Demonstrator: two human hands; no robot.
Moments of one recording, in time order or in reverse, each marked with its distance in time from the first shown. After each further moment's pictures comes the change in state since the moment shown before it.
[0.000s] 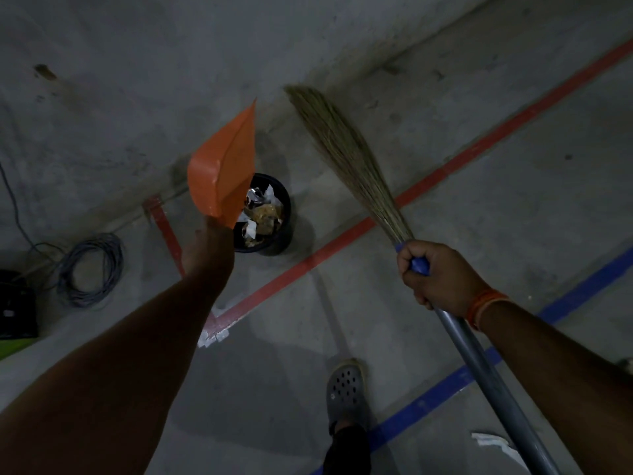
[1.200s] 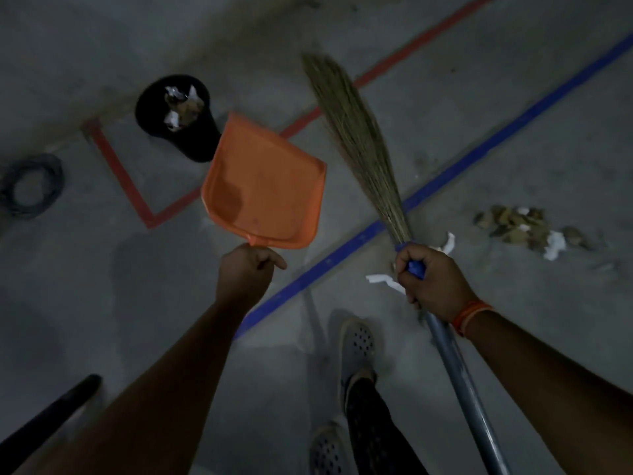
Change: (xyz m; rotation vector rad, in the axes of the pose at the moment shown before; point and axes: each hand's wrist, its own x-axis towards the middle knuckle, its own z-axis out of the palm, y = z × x) left_hand -0.538 0.076 0.040 -0.398 -0.298 0.292; right_hand -0.442 0.238 -0.048 0.057 0.154 -0.013
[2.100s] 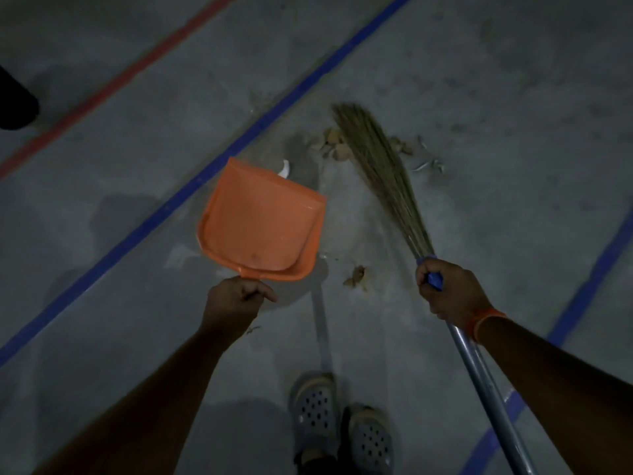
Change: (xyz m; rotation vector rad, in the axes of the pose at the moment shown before) left_hand -0.260 0.232 0.371 -0.166 -0.289 0.025; right_hand -0.316 0.338 -0.336 -0.188 0.246 0.290
